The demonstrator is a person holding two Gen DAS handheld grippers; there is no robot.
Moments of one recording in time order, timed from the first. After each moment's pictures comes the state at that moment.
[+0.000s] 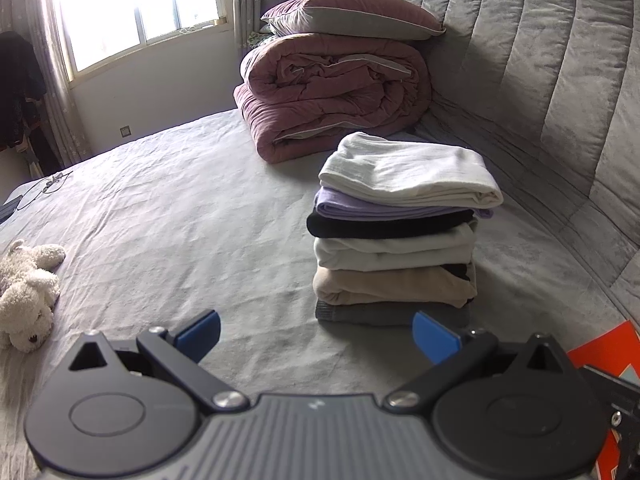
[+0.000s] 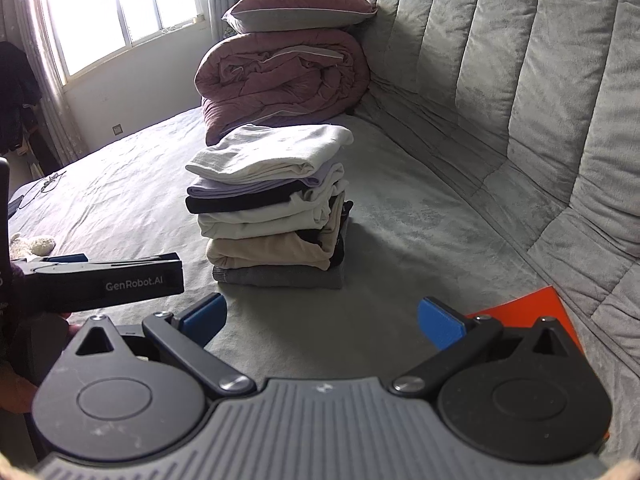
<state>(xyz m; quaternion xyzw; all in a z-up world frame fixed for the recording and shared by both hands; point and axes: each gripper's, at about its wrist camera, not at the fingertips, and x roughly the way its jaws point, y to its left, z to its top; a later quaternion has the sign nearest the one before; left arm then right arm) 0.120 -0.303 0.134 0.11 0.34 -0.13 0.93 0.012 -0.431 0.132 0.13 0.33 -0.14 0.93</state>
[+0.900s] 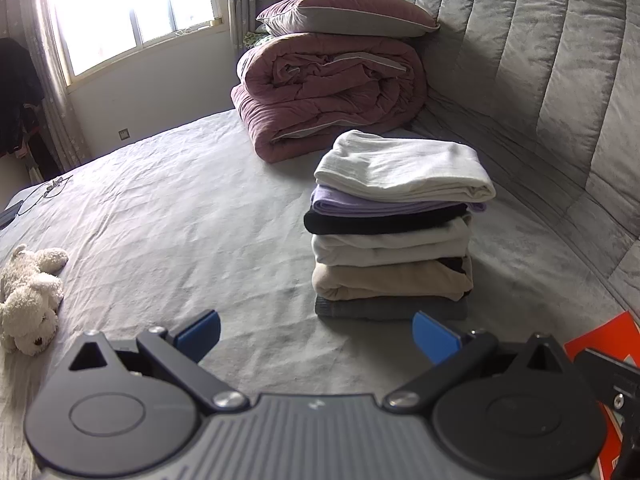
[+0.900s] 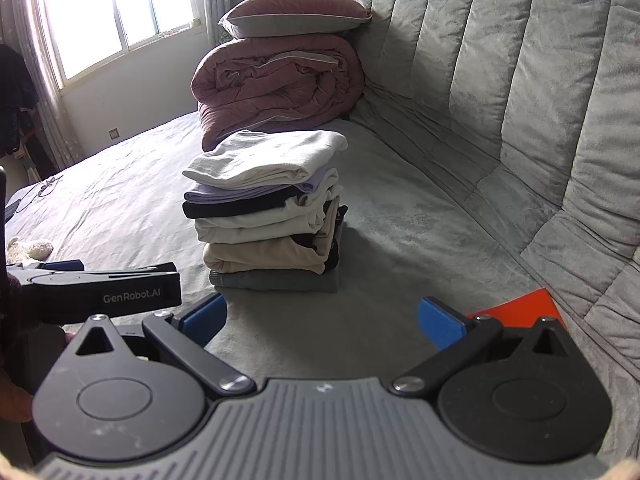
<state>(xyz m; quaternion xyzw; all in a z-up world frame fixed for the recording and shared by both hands) 0.114 -0.306 0.137 0.12 0.34 -0.14 0.92 0.009 -0.430 0.136 0.13 0.32 -0.14 0.93</state>
